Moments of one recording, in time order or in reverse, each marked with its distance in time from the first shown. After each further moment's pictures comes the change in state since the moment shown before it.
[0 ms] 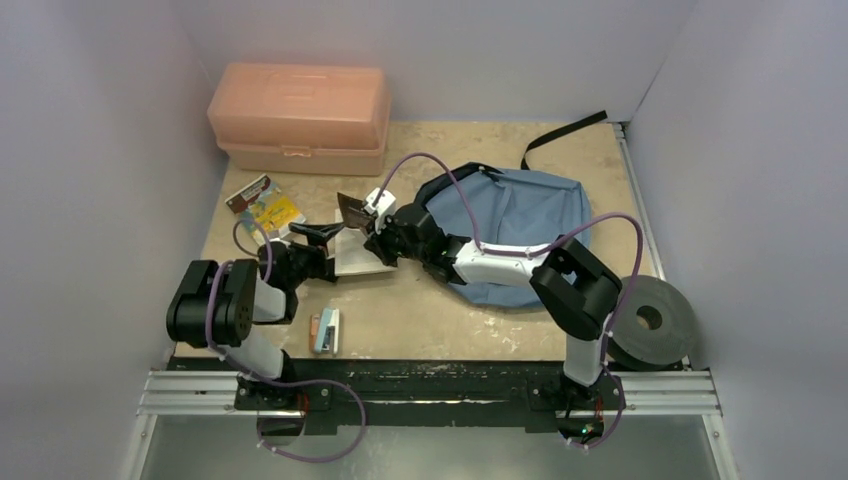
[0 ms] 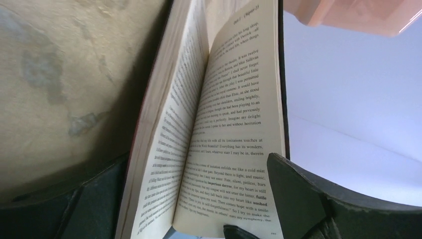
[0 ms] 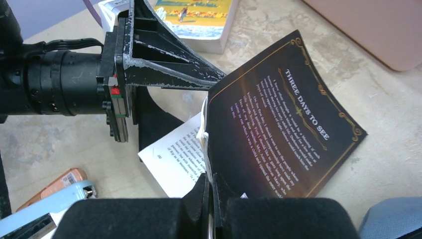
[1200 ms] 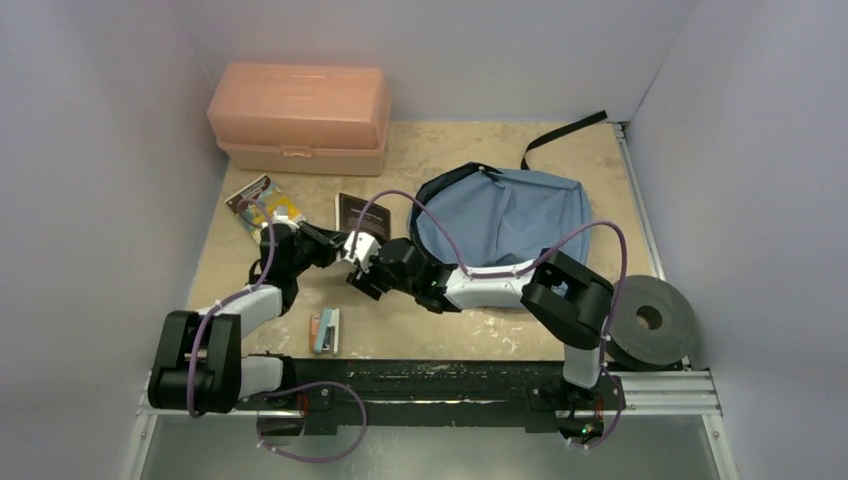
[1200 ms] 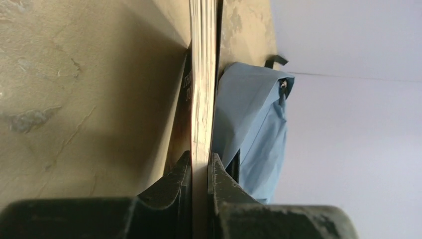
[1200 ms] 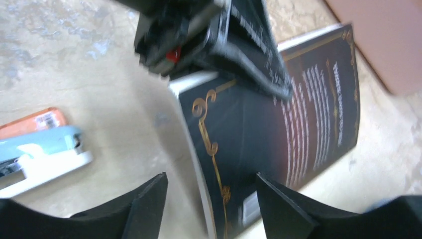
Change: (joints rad) left arm -0.087 -0.229 0.099 -0.332 -0.063 0.290; right arm 0.140 0.048 -0.037 0.022 0.151 -0.290
